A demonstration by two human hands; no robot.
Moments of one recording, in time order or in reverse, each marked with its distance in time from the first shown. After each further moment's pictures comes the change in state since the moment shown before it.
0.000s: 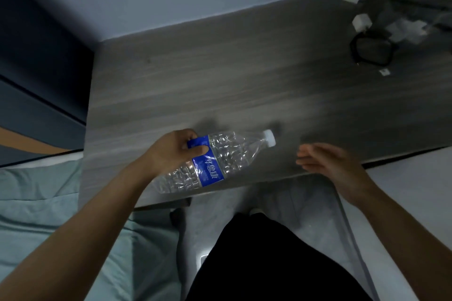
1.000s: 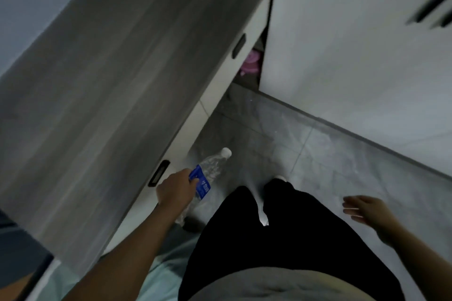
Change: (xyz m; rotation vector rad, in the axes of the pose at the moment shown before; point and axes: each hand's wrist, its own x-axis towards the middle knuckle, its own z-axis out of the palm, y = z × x) left_hand -0.057 -0.100 0.130 0.775 -0.298 0.341; right_hand -0.311 0.345 0.056 0.319 0.837 0.675
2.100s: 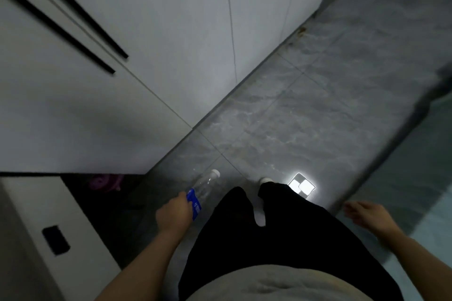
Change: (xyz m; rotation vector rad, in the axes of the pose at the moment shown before) left_hand 0.099 0.293 0.032 0.852 -0.132 0.897; right_hand -0.099 0.197 0.066 1.076 0.566 0.463
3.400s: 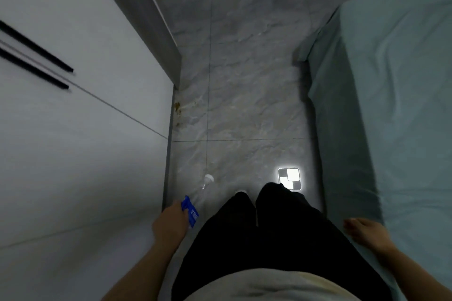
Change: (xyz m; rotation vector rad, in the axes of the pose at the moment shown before) left_hand 0.232 0.502 -0.198 0.350 -0.020 0.582; right_hand 0.157 -0.074 -0.196 0.635 0.322 0.362
